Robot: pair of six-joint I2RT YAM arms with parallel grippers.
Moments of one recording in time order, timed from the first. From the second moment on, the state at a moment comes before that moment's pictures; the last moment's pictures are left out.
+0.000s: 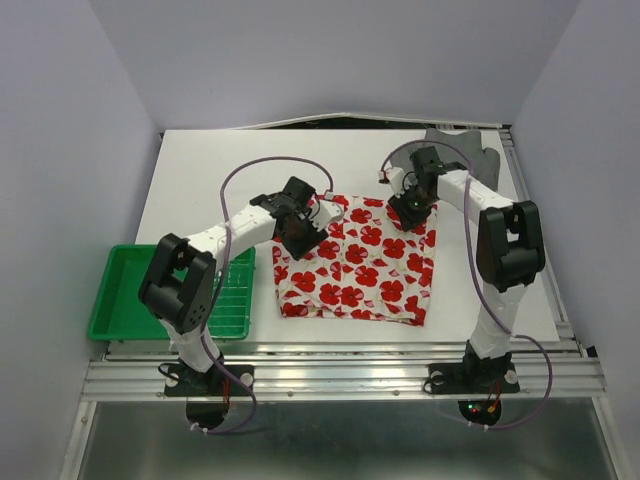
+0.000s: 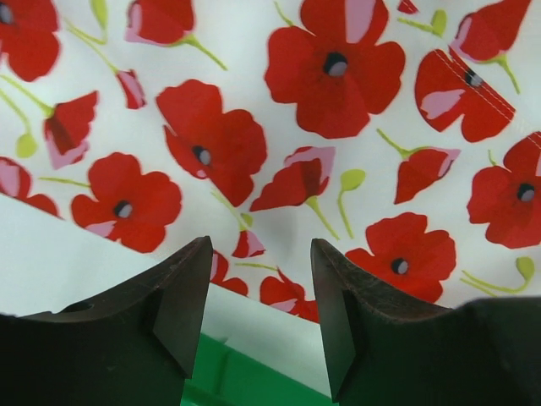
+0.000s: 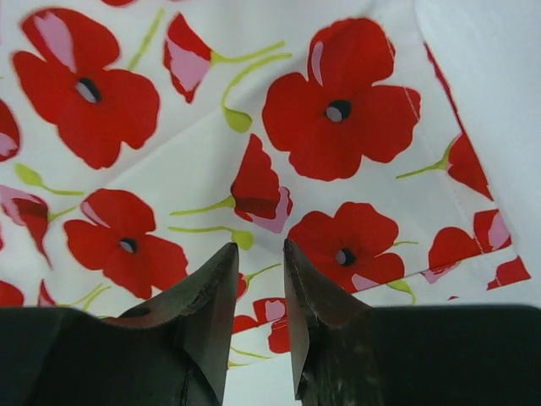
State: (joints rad) left arm -0.59 1.70 1.21 -0.61 0.09 0.42; right arm 0.22 1.96 1.51 -0.77 -0.28 -0.56
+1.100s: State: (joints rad) left arm -0.55 2.24 1.96 -0.72 0.05 0.43; right arm 0.29 1.63 1.23 -1.03 -0.60 -0.61
